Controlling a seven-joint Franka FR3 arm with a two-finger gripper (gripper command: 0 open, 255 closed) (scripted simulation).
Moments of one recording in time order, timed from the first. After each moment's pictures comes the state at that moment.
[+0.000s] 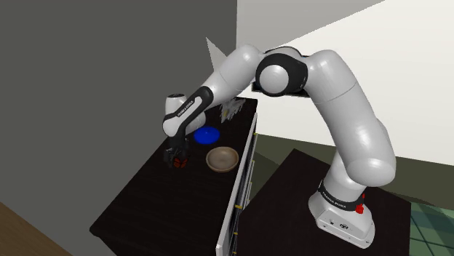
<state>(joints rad) 0.23 0.73 0.09 -1.70 0.19 2.46 -0.04</state>
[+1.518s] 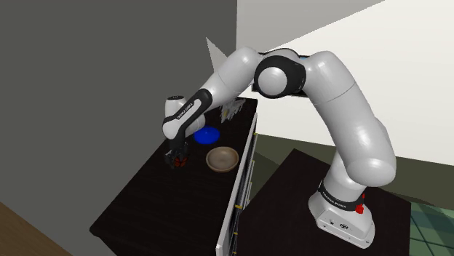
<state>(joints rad) 0.24 0.75 0.10 -1.69 0.19 2.47 -0.03</state>
